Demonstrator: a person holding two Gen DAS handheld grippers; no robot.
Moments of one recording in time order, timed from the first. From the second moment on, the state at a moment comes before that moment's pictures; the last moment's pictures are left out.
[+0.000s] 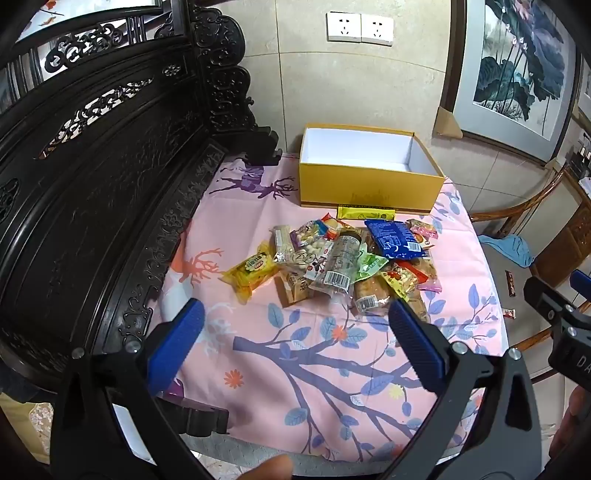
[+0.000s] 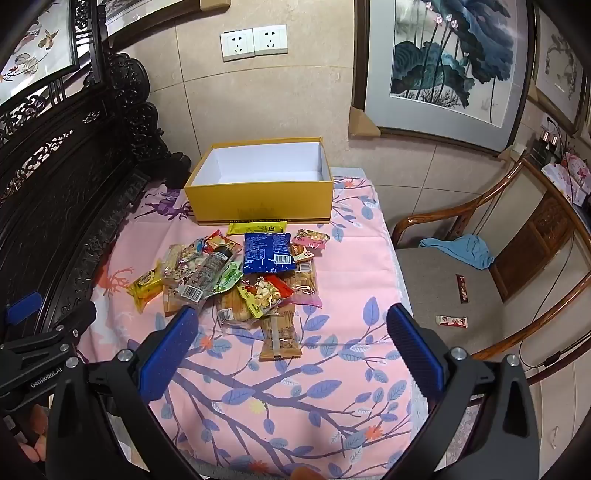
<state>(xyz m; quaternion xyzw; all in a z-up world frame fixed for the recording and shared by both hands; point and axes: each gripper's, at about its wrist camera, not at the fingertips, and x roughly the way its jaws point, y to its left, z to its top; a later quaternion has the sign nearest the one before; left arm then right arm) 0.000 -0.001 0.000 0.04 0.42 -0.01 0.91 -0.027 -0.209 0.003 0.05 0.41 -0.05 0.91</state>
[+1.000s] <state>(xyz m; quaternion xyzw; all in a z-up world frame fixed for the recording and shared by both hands) -0.002 0.000 -0.003 0.03 0.42 -0.01 0.91 -0.029 -0.209 0.003 0.05 0.41 -0.05 0.91</state>
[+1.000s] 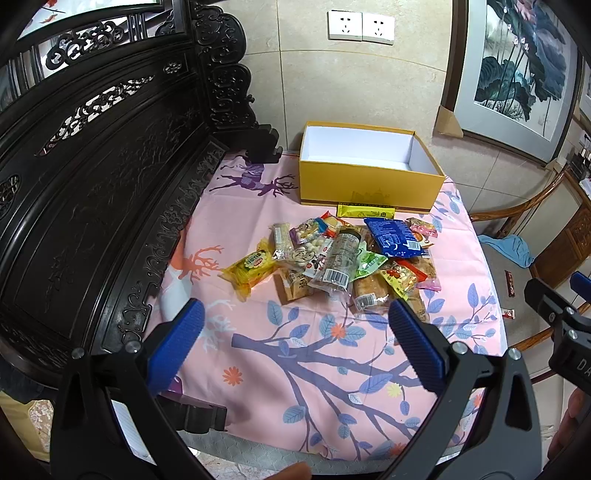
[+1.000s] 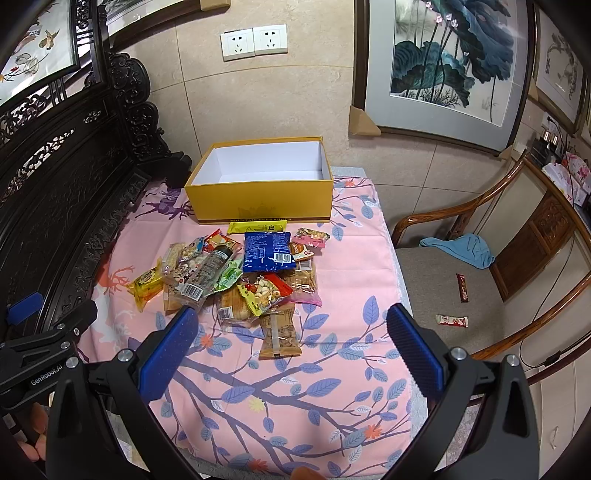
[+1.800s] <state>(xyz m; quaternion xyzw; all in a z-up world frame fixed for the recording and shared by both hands) -0.001 -0.004 -0.001 0.03 0.42 -0.01 0.91 -0.028 -0.209 0.003 0.05 0.41 -0.05 0.91</state>
